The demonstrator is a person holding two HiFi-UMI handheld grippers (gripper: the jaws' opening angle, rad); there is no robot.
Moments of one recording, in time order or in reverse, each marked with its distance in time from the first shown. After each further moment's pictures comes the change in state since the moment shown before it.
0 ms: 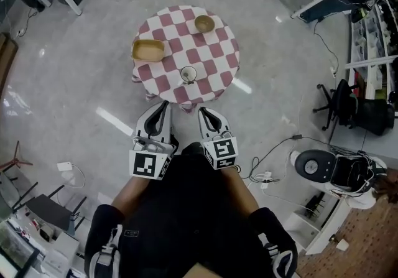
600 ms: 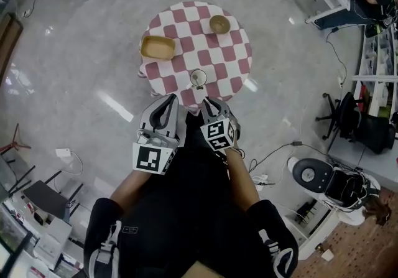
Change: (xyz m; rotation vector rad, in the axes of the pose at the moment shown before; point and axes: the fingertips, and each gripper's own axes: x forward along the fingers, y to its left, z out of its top) left arm 0.047 0.042 -0.014 -0.007 0.052 0.049; right arm 0.100 -0.037 -0.068 -0.350 0.362 0.078
